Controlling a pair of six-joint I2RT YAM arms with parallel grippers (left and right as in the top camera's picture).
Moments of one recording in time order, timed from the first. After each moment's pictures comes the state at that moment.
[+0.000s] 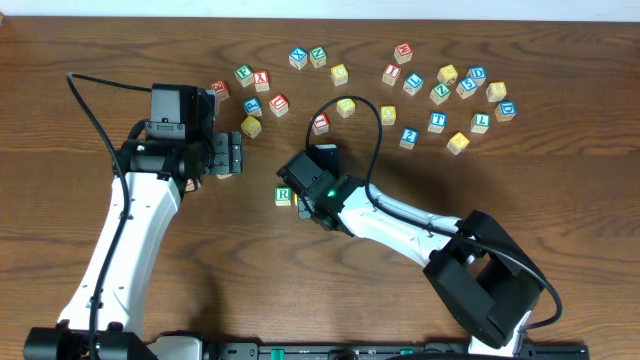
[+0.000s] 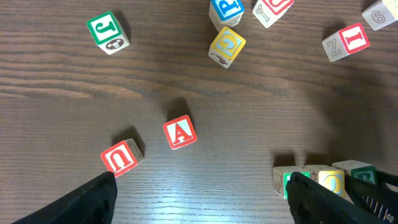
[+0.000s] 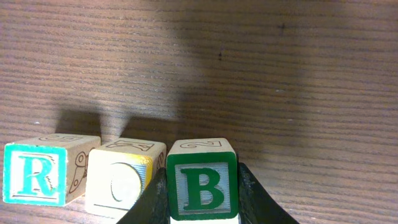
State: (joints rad) left arm -0.07 1.43 1.14 -0.76 0.05 -0.07; right arm 0.85 1.94 1.22 -0.46 0.25 0.71
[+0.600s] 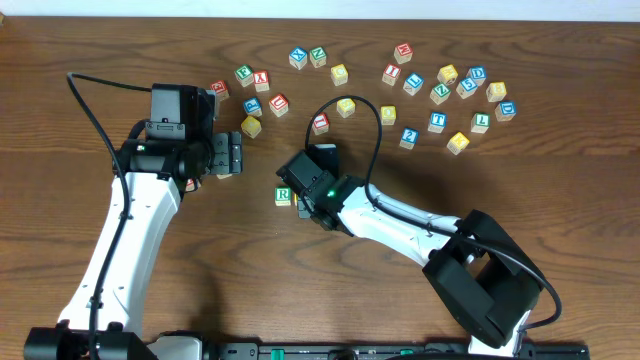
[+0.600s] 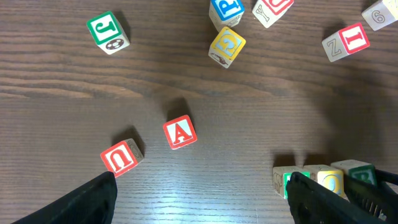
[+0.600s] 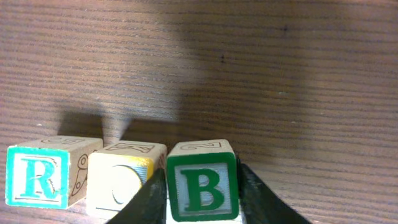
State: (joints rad) left arm -0.07 1.43 1.14 -0.76 0.05 -0.07; right arm 0.85 1.94 1.22 -0.46 0.25 0.71
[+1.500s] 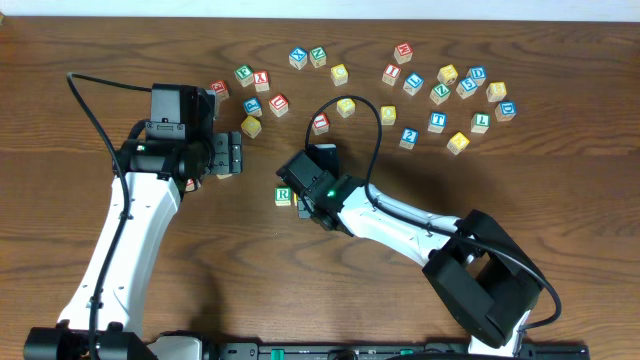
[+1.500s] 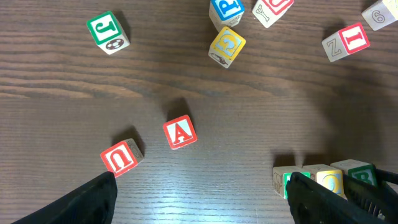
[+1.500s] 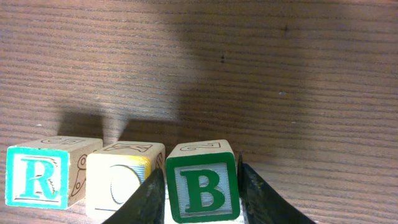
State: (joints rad) left arm -0.07 1.43 1.14 -0.76 0.05 -0.07; right arm 0.85 1.94 1.22 -0.45 0.25 0.71
